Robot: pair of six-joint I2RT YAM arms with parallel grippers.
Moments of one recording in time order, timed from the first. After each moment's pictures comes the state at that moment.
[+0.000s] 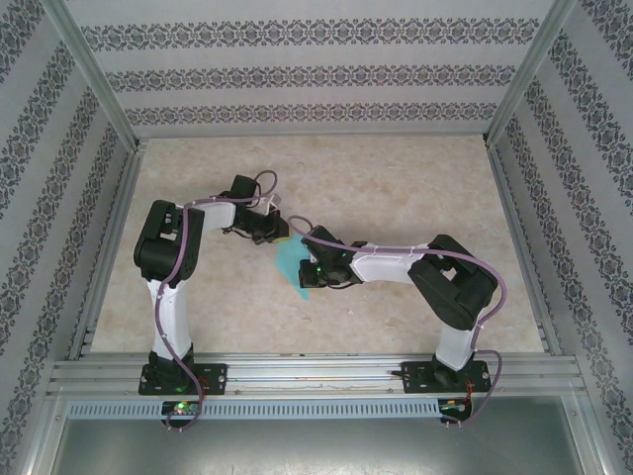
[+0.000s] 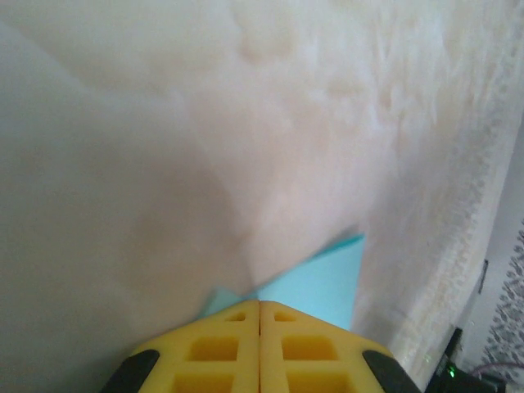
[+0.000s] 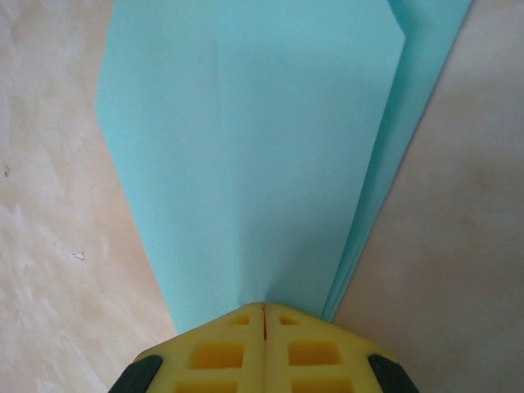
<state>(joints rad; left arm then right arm) -0.21 2.10 1.27 -0.32 0.75 -0.41 0.83 1.83 0.97 -0.20 -0.20 0.73</state>
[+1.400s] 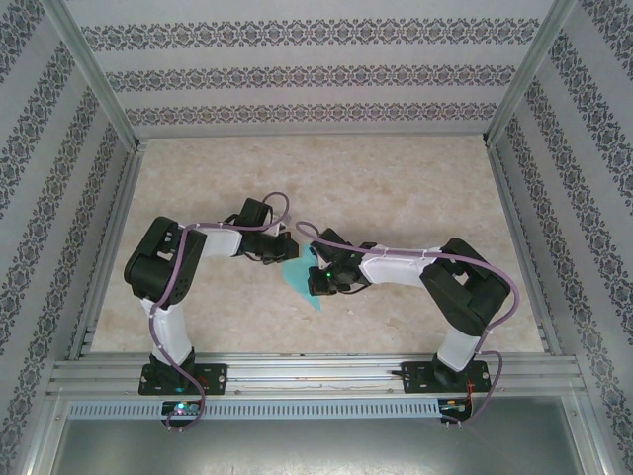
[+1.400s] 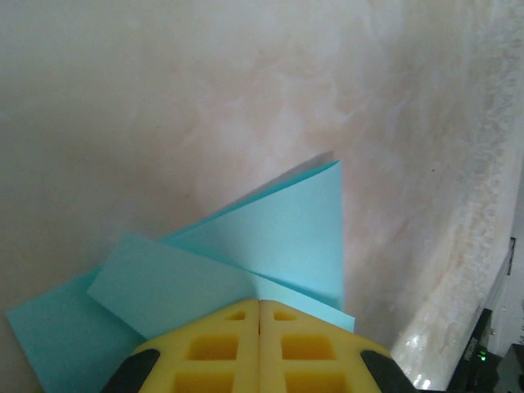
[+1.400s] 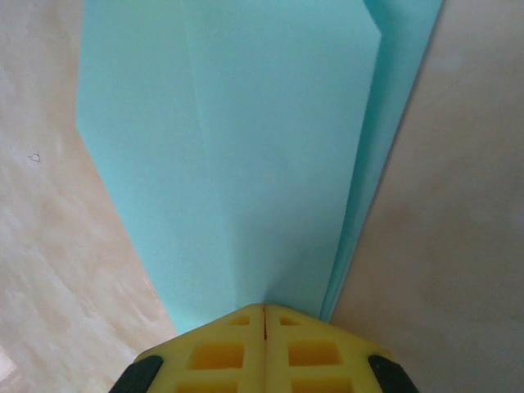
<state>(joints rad) -0.37 1.91 0.95 -0.05 0.67 -0.54 0.81 1.75 0.91 -0.30 -0.27 0.67</state>
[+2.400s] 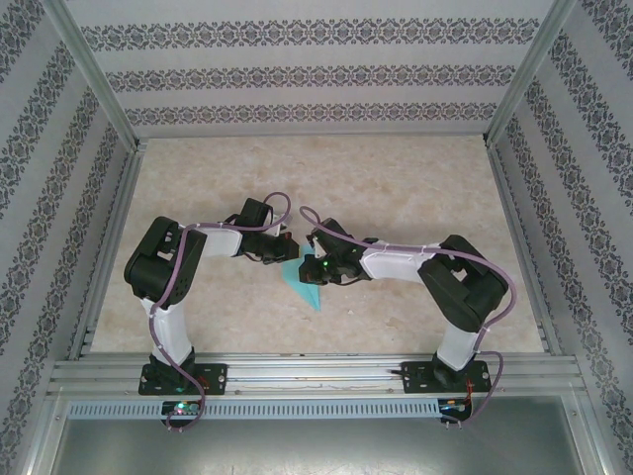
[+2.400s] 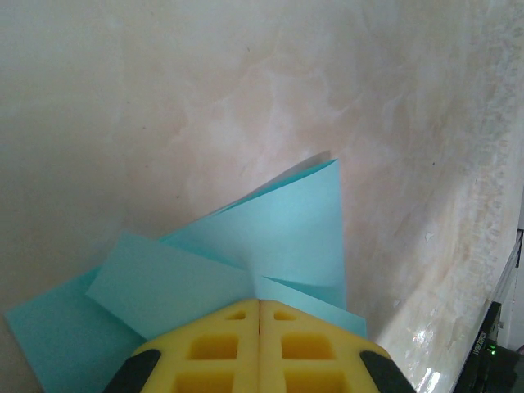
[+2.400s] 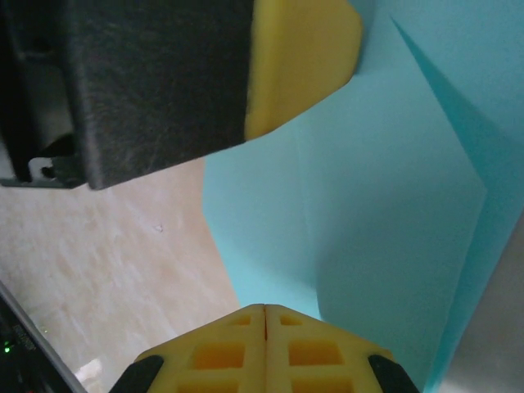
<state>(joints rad) -0.37 1.91 0.95 -0.06 0.67 -0.50 0.77 1.78 0.94 -0.13 -0.39 0.78</state>
